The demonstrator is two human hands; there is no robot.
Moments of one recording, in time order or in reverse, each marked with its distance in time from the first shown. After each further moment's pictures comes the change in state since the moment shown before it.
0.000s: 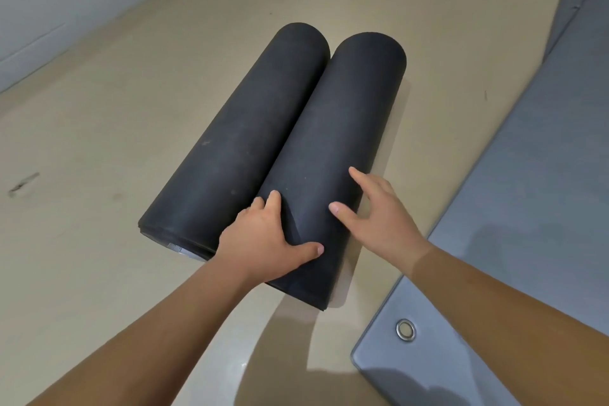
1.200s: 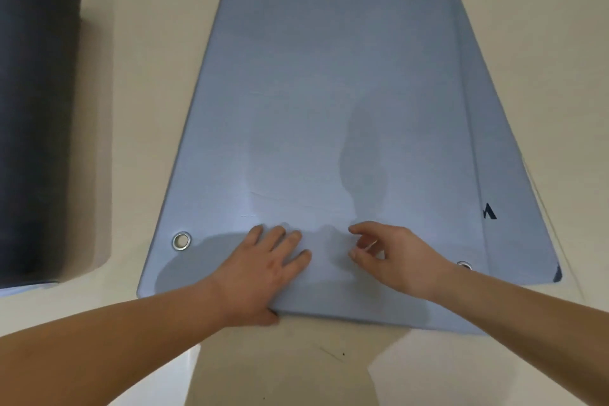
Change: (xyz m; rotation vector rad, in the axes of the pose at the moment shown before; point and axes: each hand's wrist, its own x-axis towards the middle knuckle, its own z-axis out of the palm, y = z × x) left_hand -0.126 0.228 0.208 0.753 -0.385 1.306; right_hand -0.364 0.201 -0.161 -0.138 -0.038 0.632
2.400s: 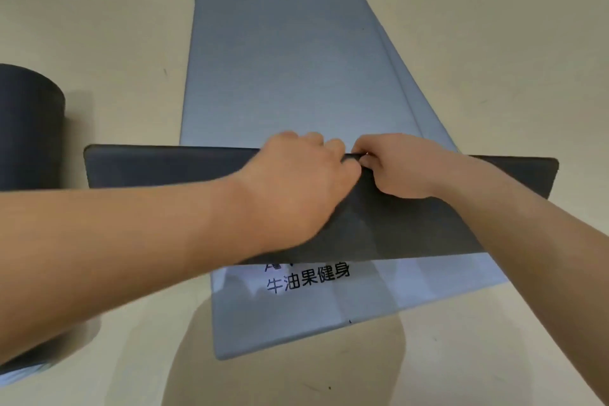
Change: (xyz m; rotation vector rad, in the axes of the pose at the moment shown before) left_hand 0.013 0.034 -0.275 0.383 0.374 -0.005; right_hand -0.010 -0.029 -0.183 -0.308 0.232 -0.037
